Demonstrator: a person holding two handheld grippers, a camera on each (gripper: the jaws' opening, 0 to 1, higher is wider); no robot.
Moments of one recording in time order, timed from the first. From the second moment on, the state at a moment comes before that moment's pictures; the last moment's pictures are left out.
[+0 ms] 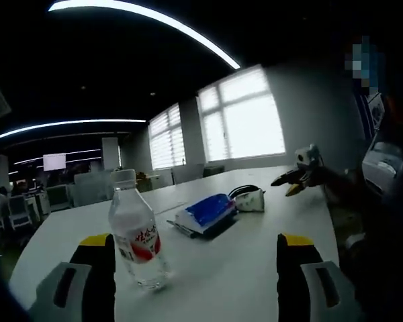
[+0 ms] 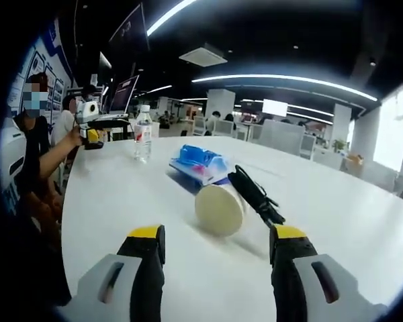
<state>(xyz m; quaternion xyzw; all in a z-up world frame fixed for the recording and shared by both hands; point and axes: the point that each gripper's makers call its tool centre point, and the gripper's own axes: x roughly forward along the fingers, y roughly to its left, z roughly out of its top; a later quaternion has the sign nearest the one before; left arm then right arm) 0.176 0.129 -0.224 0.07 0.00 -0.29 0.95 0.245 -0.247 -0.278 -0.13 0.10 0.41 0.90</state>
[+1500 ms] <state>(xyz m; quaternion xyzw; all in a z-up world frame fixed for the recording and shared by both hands) 0.153 0.102 -0.242 0.11 0.00 -0.30 0.95 0.294 -0.229 -0.294 -0.16 0.10 0.37 0.91</state>
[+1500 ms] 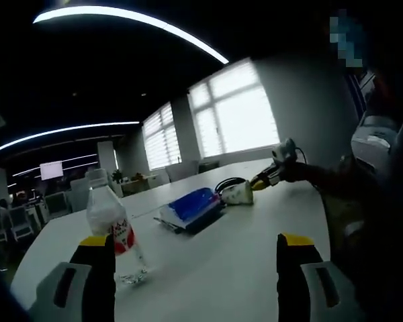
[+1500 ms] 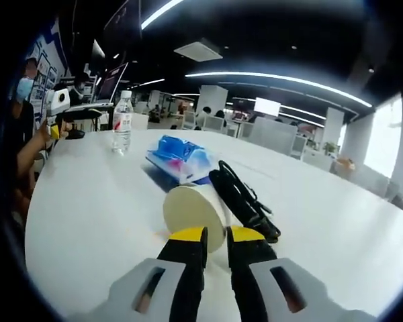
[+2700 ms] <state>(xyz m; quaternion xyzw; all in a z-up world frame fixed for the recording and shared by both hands) 0.142 0.102 -0.247 0.12 0.00 -0.30 0.95 0.279 -0.205 -0.201 -0.17 0.05 0.43 0.89</state>
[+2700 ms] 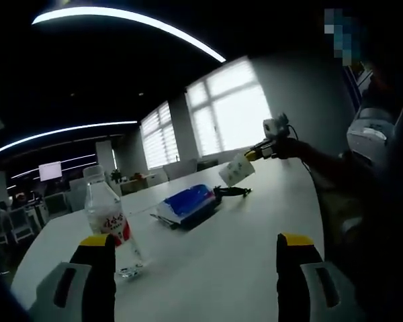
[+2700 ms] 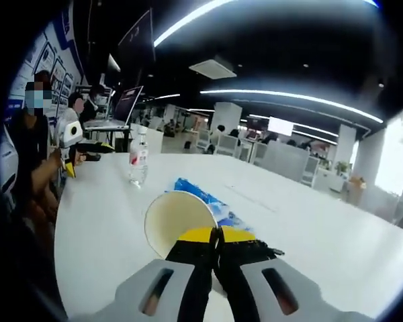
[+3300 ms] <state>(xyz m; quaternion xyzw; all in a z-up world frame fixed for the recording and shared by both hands) 0.137 0.096 -0.246 0.12 0.00 -0.31 0.94 0.287 -0.148 -0.175 -0.24 0.09 0.52 0.82</state>
